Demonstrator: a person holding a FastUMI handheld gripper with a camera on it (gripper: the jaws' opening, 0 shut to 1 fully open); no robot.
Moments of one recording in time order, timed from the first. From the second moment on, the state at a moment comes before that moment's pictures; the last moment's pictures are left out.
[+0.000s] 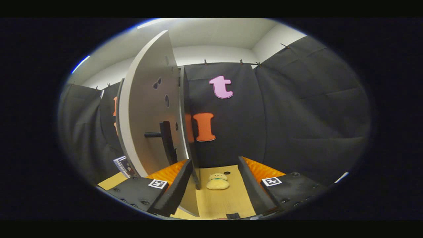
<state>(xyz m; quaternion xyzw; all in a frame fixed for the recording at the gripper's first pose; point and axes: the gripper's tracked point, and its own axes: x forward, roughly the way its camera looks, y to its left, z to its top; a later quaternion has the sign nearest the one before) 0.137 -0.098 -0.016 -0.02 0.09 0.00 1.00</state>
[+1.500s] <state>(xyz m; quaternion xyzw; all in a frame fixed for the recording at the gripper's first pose) 0.122 0.062 -0.030 -0.05 0.08 -0.05 0.99</state>
